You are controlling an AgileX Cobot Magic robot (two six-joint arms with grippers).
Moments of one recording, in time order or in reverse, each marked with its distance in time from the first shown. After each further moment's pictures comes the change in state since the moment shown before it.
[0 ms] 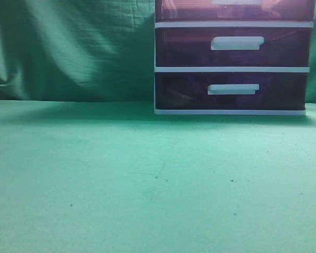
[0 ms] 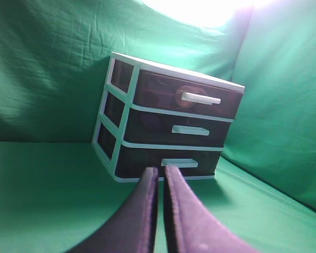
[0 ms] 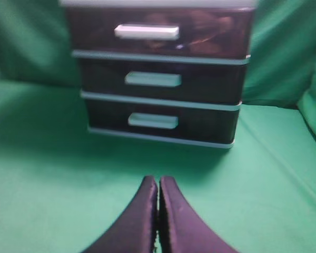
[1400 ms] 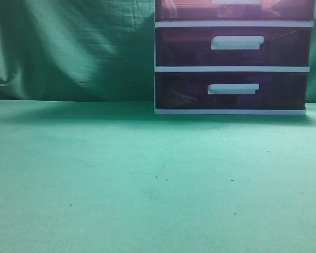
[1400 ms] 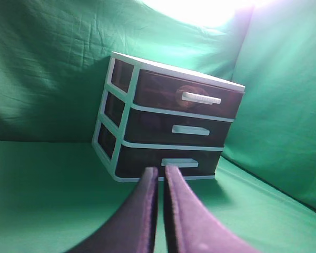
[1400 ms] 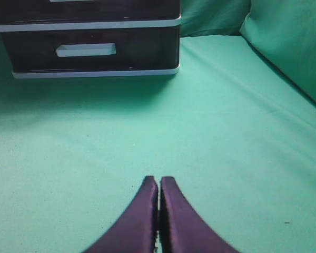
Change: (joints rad) left arm 0.000 0.000 0.000 0.000 0.002 0.000; right arm -0.131 -0.271 0.363 -0.186 -0.021 0.220
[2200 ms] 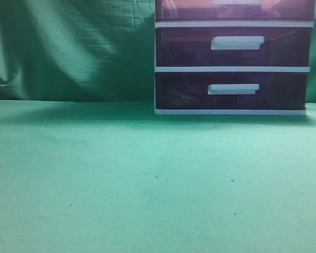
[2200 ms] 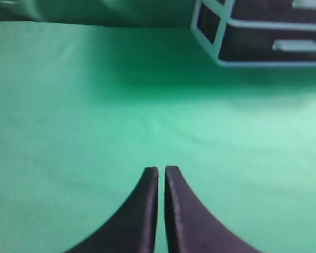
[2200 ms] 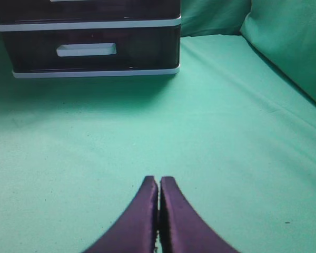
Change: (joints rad) left arm 0.002 0.000 0.006 -1.717 0.662 1.880; right arm 0.000 0.000 0.000 0.000 0.002 0.000
